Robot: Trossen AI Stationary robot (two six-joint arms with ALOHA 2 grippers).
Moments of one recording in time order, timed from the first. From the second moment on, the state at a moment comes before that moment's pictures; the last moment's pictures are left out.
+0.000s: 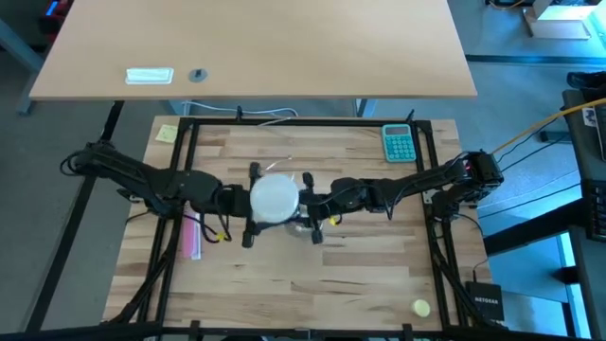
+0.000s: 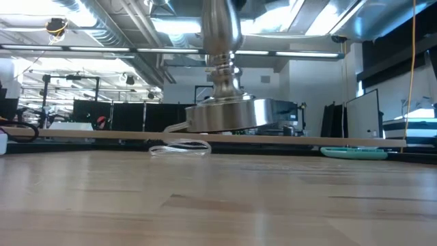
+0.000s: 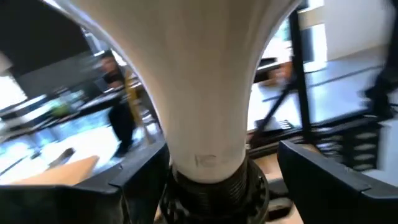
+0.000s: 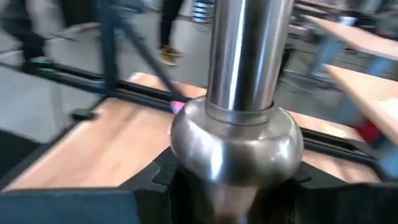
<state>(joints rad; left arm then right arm) -0.35 1.26 1.18 0.04 -0.34 0.29 0.17 1.62 1.13 0.34 0.02 -0.19</state>
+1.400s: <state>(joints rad) -0.32 1.30 1.18 0.30 -0.67 0.24 0.16 1.62 1.13 0.34 0.38 -0.17</state>
